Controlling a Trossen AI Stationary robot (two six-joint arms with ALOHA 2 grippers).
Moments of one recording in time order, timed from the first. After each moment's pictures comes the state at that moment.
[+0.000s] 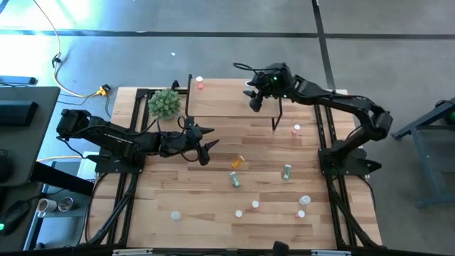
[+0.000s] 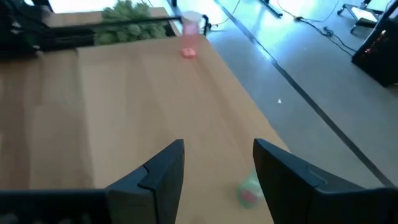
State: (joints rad) left arm 0.02 1.28 0.60 0.35 -0.53 -0.13; right arm -0.54 1.49 1.21 -0.21 -0.07 -0.19
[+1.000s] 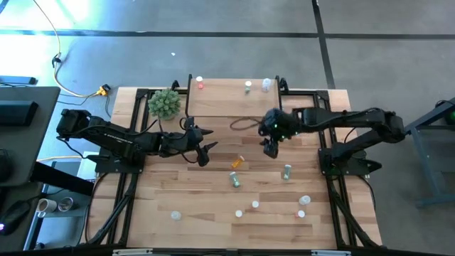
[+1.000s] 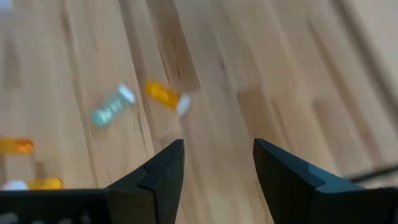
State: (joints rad) left arm 0.02 1.28 0.60 0.28 -0.51 -0.12; right arm -0.11 1.33 1.12 -0.78 0.01 0.20
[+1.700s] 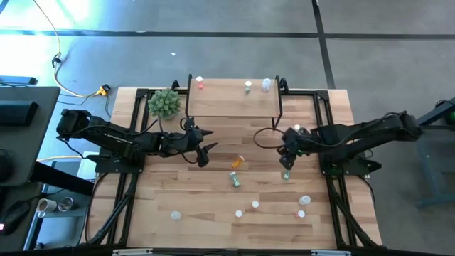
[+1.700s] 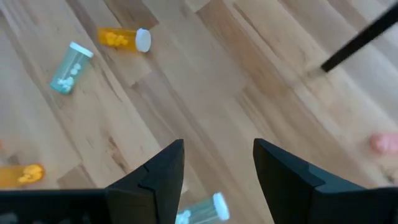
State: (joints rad) left arm 0.02 1.28 0.60 0.27 -0.50 -0.12; right arm 0.13 1.03 0.77 -0.81 0.24 0.72
